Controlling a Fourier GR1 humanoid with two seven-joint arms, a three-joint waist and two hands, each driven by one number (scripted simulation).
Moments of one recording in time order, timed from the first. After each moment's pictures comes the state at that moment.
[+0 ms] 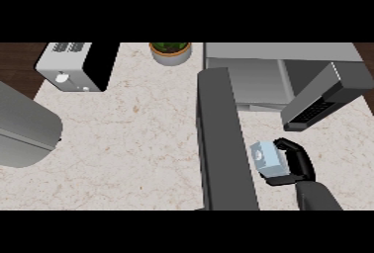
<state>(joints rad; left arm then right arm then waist) 0.78 0.05 0.36 -2.32 0.59 -0.57 -0.10 -0.40 -0.16 -0.30 -0.36 0.22 0.16 -1.02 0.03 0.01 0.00</state>
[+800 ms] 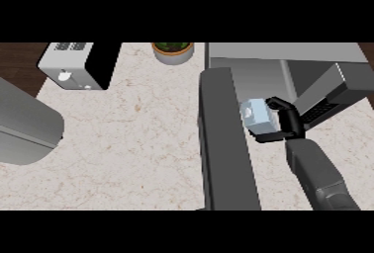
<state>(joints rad) 0.75 0.08 0.39 -2.32 0.63 -0.56 -0.05 -0.70 -0.18 -0.34 -0.25 0.22 0.03 -0.97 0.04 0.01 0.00</state>
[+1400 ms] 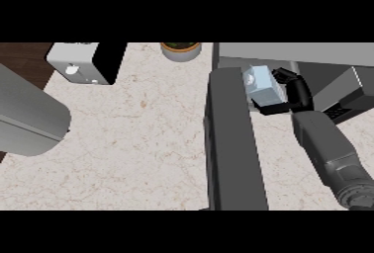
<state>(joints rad) 0.67 0.10 0.38 -2.31 0.65 -0.56 -0.03 -0.90 -0.26 -0.35 -0.16 0.25 -0.03 -0.82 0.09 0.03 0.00</state>
